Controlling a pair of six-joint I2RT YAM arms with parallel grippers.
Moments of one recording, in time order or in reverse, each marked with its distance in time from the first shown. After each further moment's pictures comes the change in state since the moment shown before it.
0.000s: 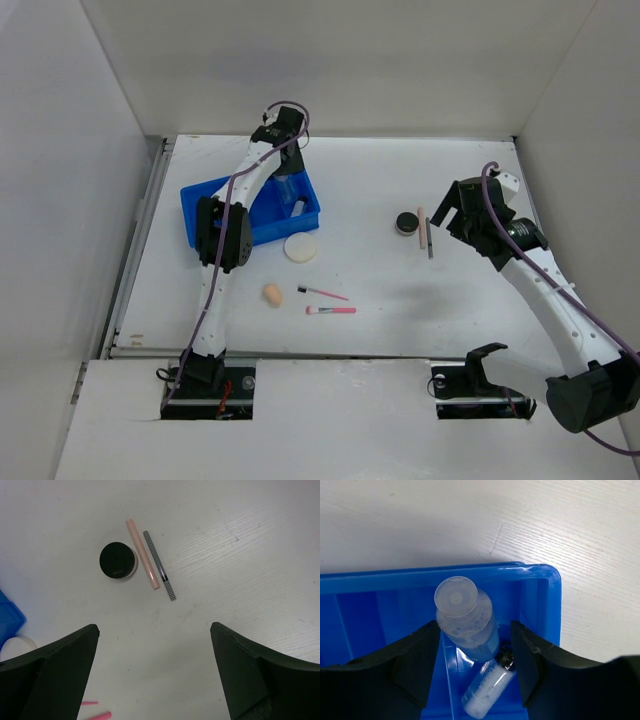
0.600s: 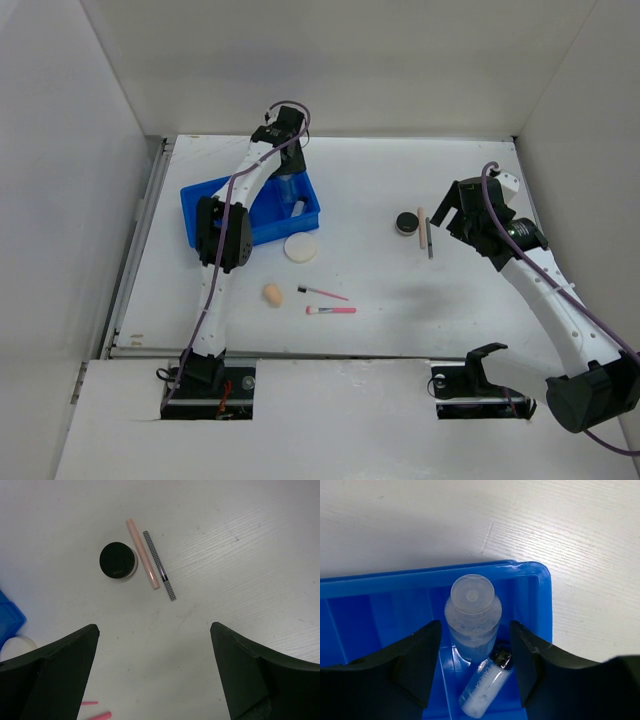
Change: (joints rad) left arm 0.000 0.000 0.000 0.009 0.040 0.020; right arm 0.000 0.000 0.000 0.000 0.000 0.000
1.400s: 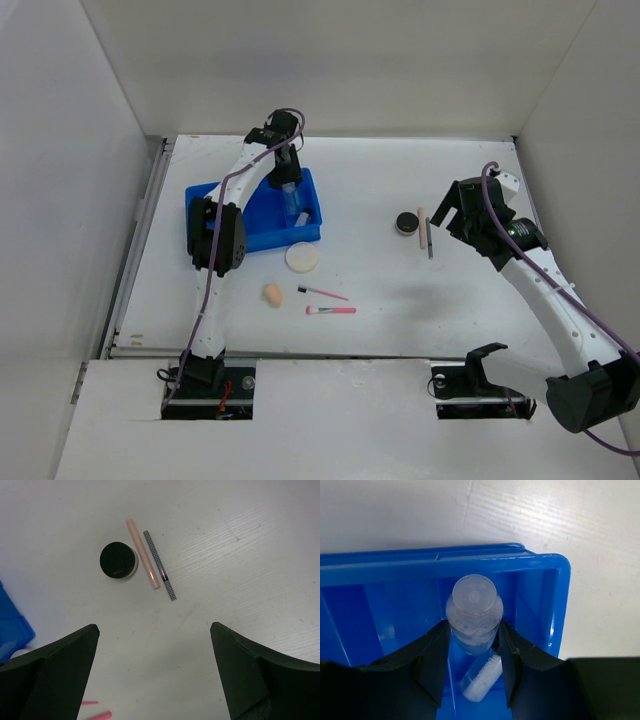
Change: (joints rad) left arm 0.013 -0.072 -0.108 -0.024 0.148 0.001; right arm 0.000 0.000 0.000 0.000 -0.001 0.000
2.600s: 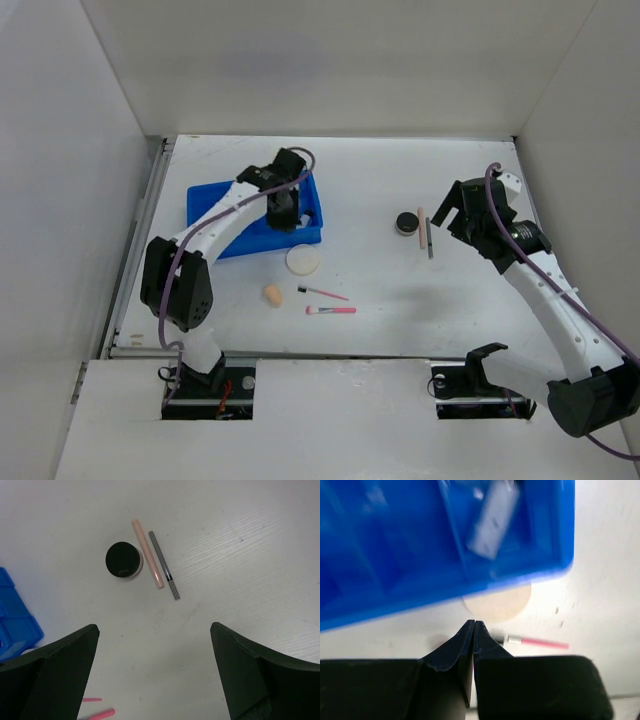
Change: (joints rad) left arm -0.119 -0.562 -0.616 -0.006 0.036 0.073; right arm 0.000 -0.023 -0.001 0.000 -0.011 0.000
